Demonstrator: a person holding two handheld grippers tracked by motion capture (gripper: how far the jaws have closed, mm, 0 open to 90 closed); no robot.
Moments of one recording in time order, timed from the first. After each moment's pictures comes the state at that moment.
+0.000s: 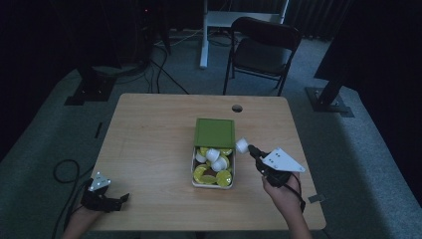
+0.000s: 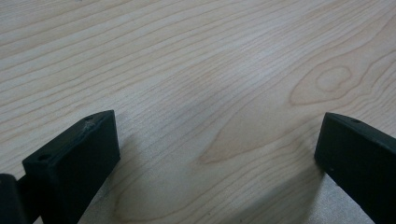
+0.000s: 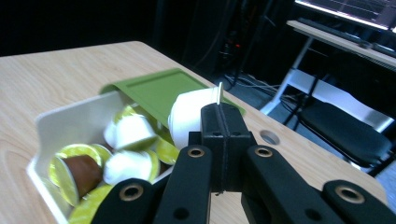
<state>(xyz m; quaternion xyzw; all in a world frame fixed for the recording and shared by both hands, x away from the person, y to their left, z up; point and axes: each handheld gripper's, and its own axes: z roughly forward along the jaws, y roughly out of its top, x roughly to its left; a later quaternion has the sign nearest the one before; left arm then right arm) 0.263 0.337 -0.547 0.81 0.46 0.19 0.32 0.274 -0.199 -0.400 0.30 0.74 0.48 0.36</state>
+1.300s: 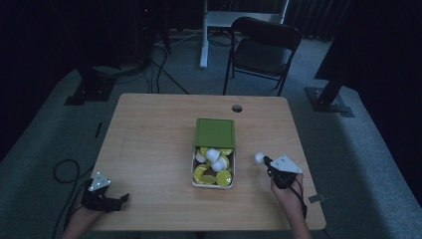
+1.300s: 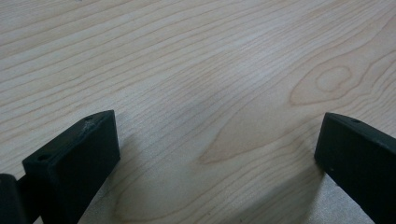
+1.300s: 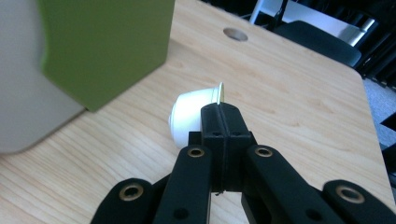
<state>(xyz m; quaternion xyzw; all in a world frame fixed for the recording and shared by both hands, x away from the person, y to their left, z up) 0.263 0.337 -0.547 0.81 0.46 0.19 0.32 0.310 -0.249 -0.503 0.40 0.76 0.38 0.35</state>
